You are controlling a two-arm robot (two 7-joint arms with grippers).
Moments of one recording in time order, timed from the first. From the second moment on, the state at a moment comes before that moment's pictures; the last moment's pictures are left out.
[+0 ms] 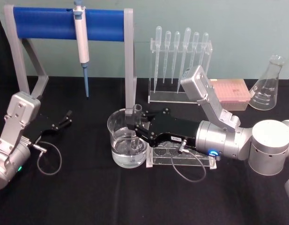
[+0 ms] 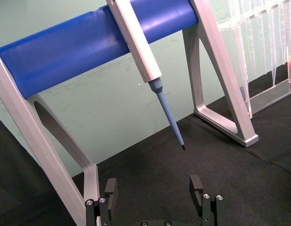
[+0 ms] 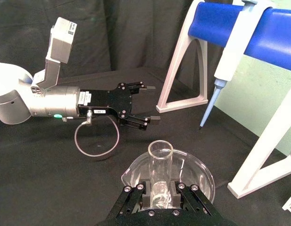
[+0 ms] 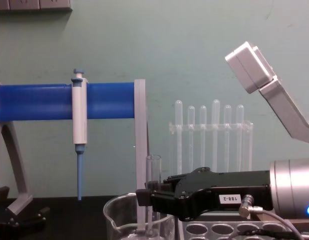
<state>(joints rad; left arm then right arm) -0.20 0.60 0.45 -1.41 -0.25 -0.12 0.03 0.48 0.45 -0.65 -1.46 0.43 0.13 0.62</state>
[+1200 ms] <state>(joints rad) -0.20 0.60 0.45 -1.41 -0.25 -0.12 0.03 0.48 0.45 -0.65 -1.46 0.43 0.13 0.62</state>
